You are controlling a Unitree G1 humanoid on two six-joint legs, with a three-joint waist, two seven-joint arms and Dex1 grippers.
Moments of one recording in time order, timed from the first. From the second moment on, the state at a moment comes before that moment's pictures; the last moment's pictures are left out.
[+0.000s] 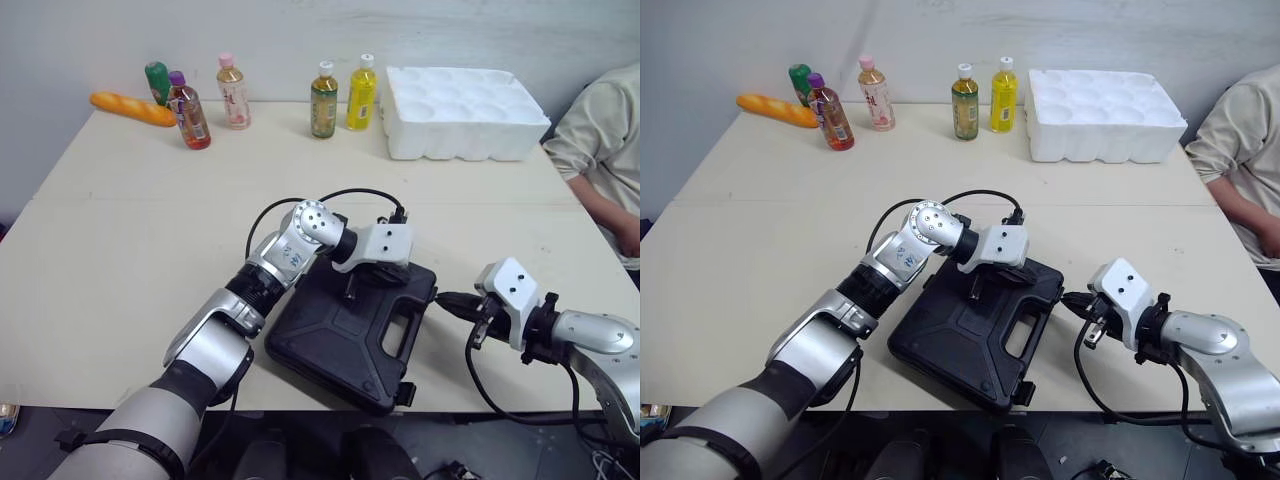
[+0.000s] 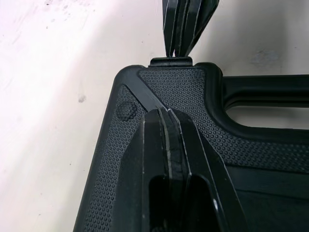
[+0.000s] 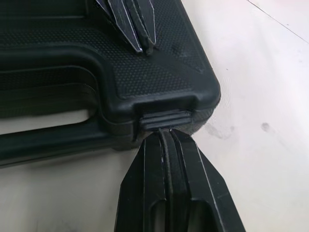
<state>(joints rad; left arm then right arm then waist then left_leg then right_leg) -1.06 0.15 -0.49 0.63 0.10 0.00 -1.14 -0.01 -0.82 -0.16 -0.45 0.37 0.59 0.80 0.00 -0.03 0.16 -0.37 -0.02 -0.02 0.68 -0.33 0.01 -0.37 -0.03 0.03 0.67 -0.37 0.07</state>
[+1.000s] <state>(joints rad) -1.05 0.15 -0.48 0.60 0.11 0.01 -1.14 -0.09 -0.81 -0.12 -0.43 0.37 0.64 0.80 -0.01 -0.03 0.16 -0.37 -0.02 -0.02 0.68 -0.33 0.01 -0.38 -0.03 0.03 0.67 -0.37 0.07</state>
